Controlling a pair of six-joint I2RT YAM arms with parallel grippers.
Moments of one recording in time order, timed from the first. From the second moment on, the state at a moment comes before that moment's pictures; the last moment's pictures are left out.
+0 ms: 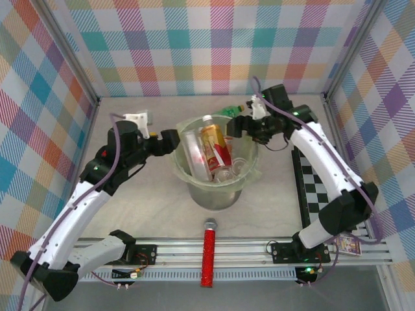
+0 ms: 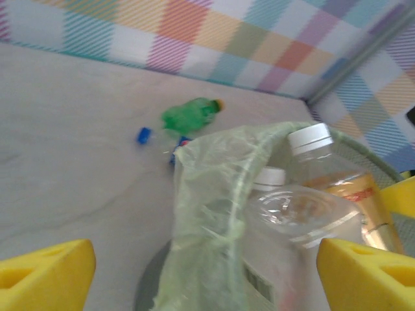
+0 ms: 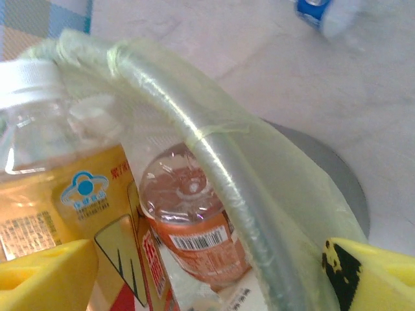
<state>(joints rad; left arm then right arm) -0.43 0.98 1.11 -0.57 0.04 -0.49 0.44 1.56 1.64 -0.99 -0.49 0.46</state>
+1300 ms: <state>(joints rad) -0.09 0.99 1.22 -0.93 0.50 -0.53 0.27 2.33 2.31 -0.89 -0.18 0.95</state>
